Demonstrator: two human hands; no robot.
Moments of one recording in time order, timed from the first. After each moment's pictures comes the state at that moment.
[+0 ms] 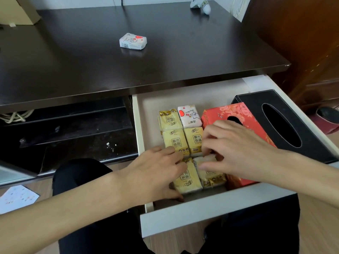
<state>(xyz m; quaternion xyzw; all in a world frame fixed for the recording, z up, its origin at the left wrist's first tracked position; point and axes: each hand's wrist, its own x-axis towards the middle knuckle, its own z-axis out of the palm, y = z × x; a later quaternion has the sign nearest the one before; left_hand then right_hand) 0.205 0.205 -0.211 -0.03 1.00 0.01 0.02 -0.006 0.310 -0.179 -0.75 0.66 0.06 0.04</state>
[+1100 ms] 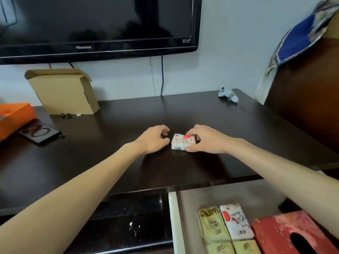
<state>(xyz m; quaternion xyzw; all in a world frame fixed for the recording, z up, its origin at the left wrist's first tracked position) 0.146 -0.115 -0.143 -0.40 0.88 0.23 -0.12 -0.060 -0.007 -0.136 -0.69 0.70 -0.12 0.14</state>
